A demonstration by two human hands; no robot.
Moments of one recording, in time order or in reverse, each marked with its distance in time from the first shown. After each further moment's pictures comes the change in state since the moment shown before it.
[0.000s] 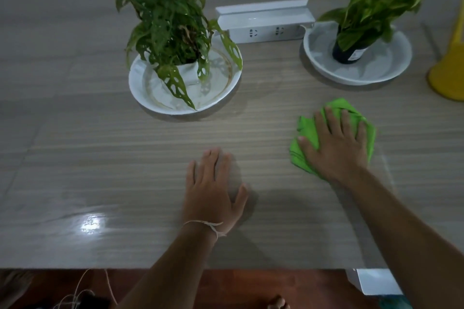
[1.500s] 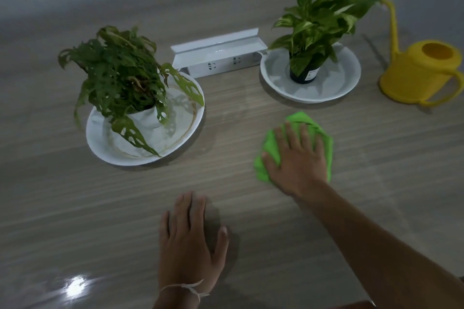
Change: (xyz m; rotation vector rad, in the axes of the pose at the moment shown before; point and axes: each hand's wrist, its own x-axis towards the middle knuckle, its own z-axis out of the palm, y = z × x) left_hand 0.006 0.000 0.000 -0.009 0.018 0.035; right_hand 0.022 -0.024 -0.004 0.034 -0.017 0.048
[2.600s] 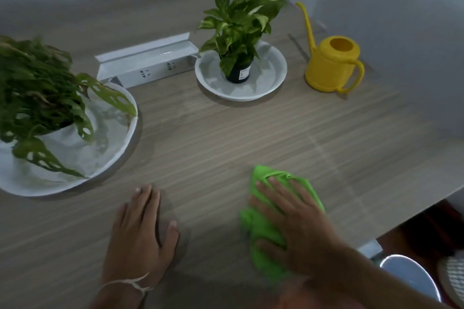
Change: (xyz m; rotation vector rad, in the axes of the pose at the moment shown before) left_hand 0.044 -0.004 0.016 -0.052 0.000 0.271; right_hand -0.143 0.094 0.019 -0.010 0.070 -0.369
